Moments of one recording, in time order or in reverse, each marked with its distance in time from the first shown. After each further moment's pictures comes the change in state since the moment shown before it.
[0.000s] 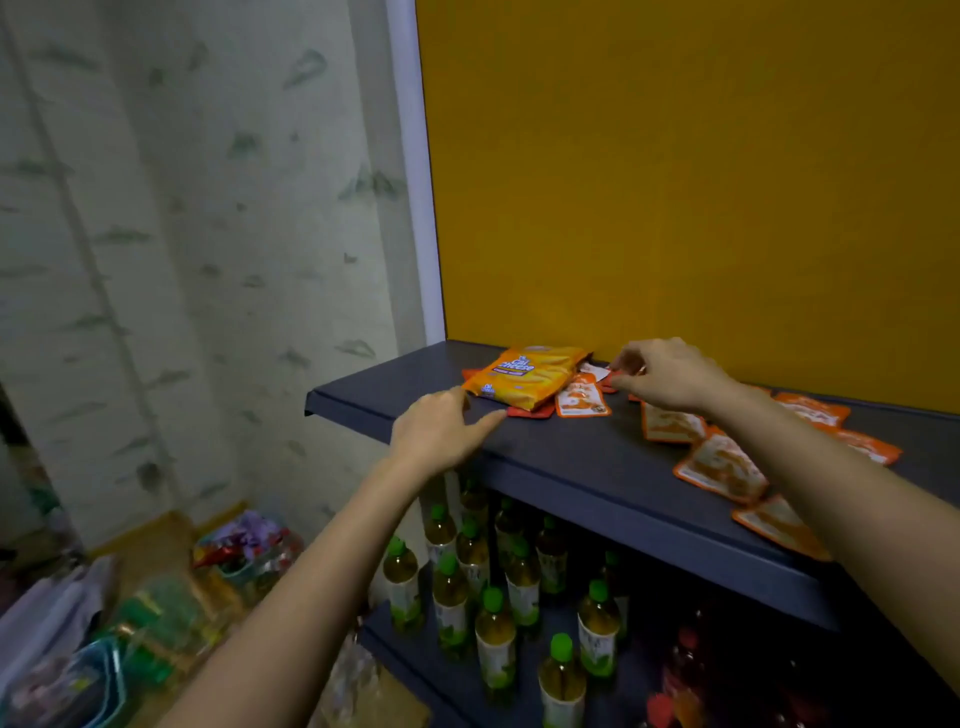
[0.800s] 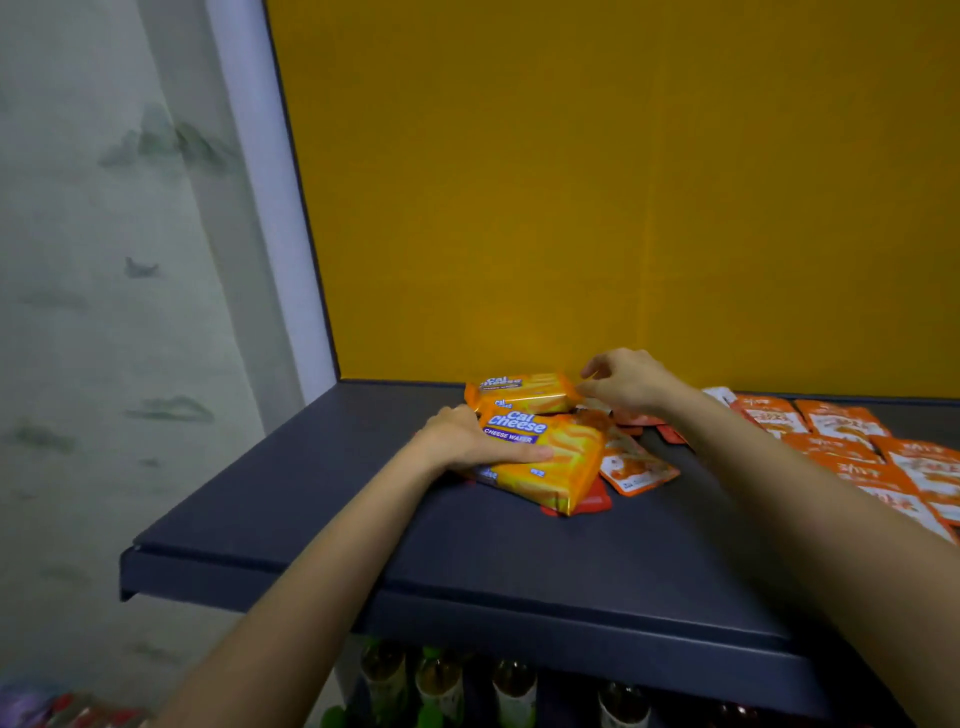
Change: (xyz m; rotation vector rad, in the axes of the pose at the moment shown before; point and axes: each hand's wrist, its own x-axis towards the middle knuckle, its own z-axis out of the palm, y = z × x) left_hand 0.227 -0.037 0.066 -0.302 -0.612 0.237; right_hand 0.155 -0.020 0.073 0.012 0.009 0.524
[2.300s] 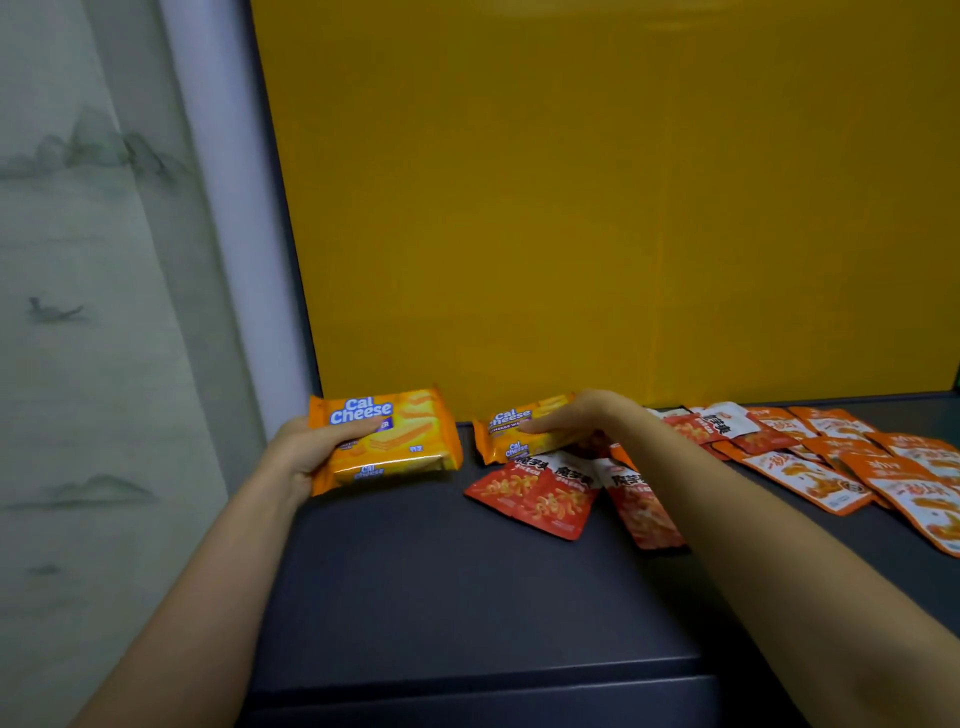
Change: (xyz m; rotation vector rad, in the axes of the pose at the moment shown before) left_hand 0.070 -0.155 -0.122 -1.024 0.087 0.042; right_hand 0.038 -0.087 0.047 0.367 -0.170 0.514
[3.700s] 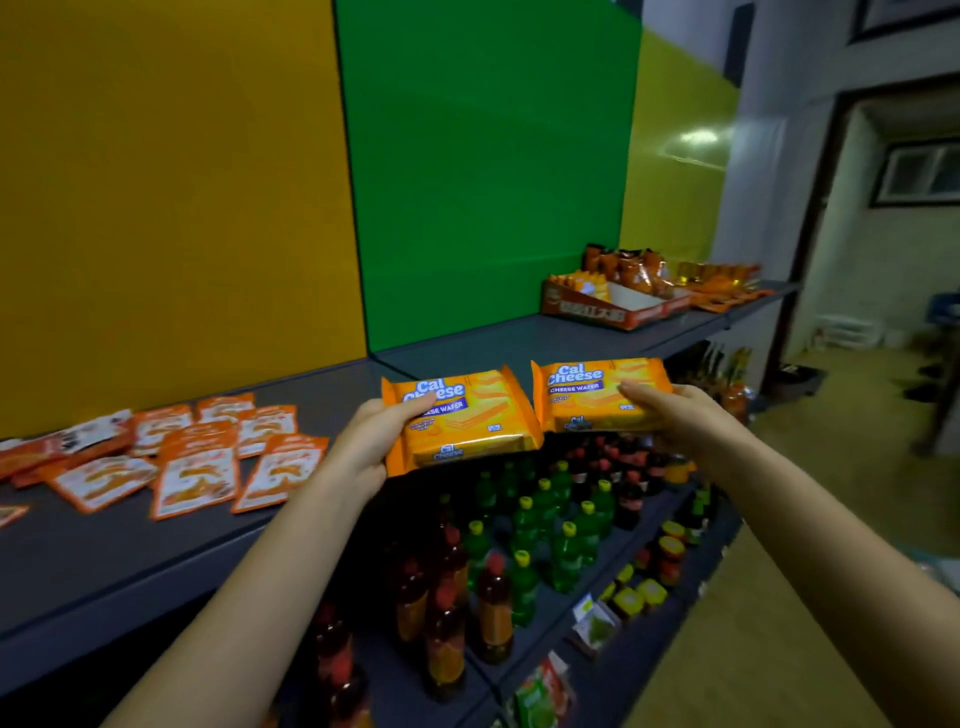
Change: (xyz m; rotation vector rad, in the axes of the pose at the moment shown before) left_hand -0.298 -0.038 0.584 -0.051 -0.802 -0.076; right_hand -0.343 0.503 -0.340 0.696 0.799 0.073
